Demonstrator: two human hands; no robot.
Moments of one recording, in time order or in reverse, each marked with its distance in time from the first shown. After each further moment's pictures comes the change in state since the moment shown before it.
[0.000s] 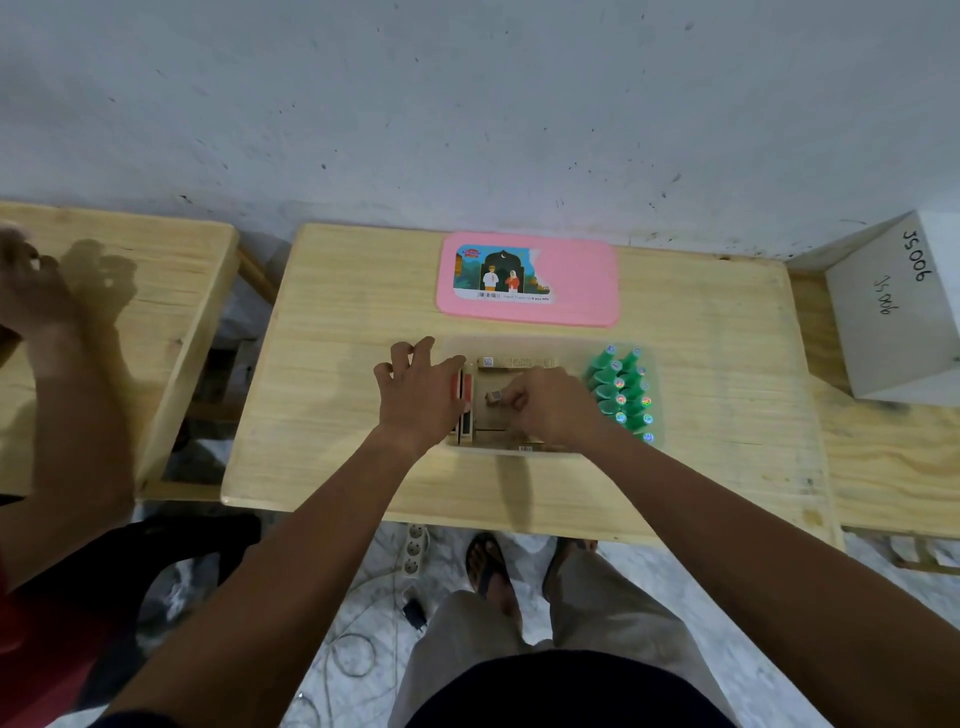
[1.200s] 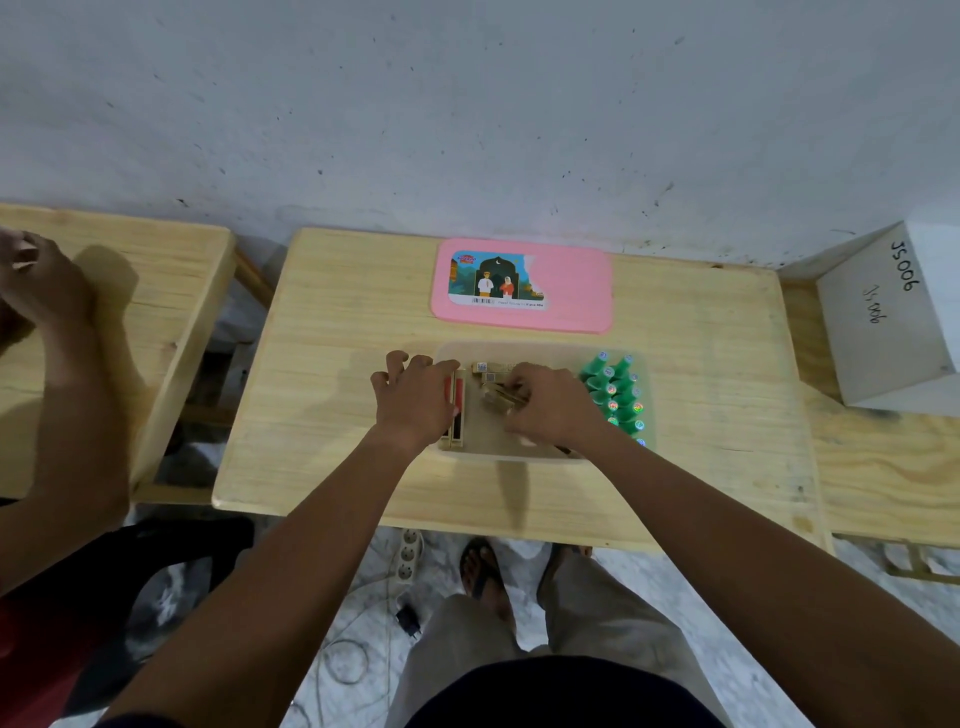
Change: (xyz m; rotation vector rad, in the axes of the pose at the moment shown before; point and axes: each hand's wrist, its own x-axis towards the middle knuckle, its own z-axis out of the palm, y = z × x) left_hand 0.003 0.005 -0.004 -0.139 -0.065 -0.070; right_hand -0.002 0.007 -0.006 0.089 0.069 0.040
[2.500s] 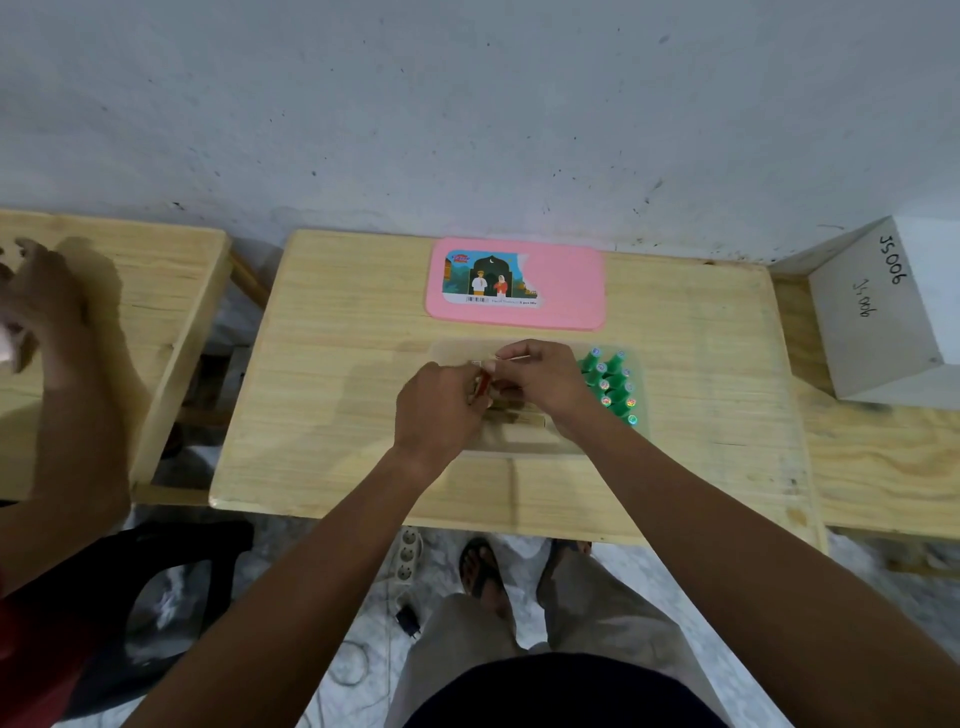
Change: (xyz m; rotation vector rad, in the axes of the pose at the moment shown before) left_hand -0.023 0.032 0.001 -0.159 0.260 0.139; right_hand 0.004 -0.012 -0.010 1.131 0.052 0.183
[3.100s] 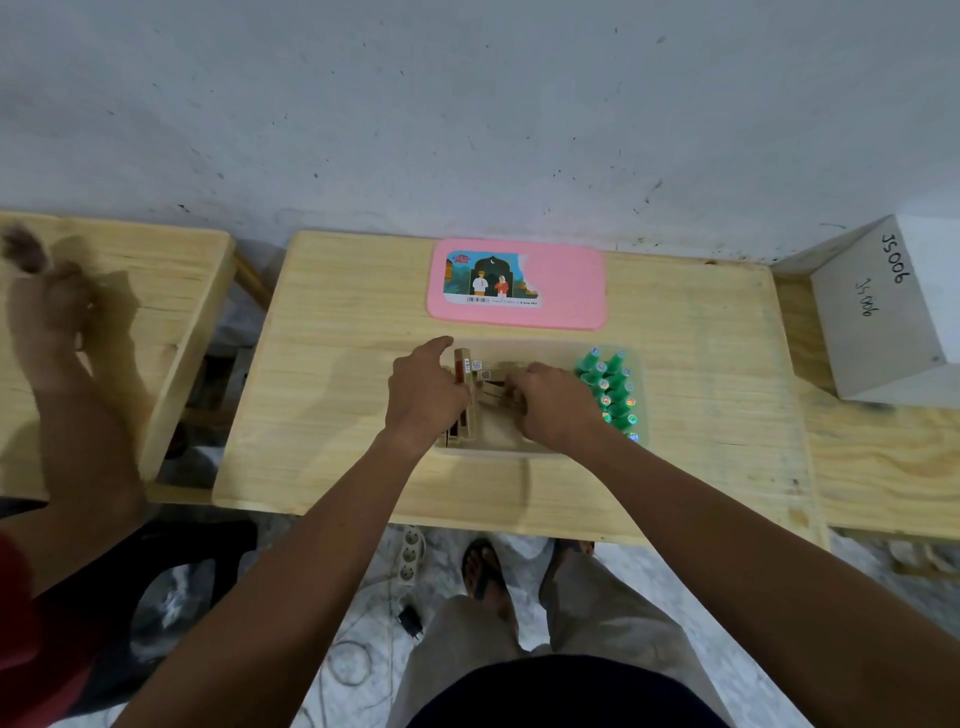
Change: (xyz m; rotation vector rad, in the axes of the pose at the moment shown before) left_hand 0.011 -0.002 -0.014 -0.429 -0.064 -0.367; right_hand 0.001 0.028 -0.020 -1.480 -0.038 -0.481
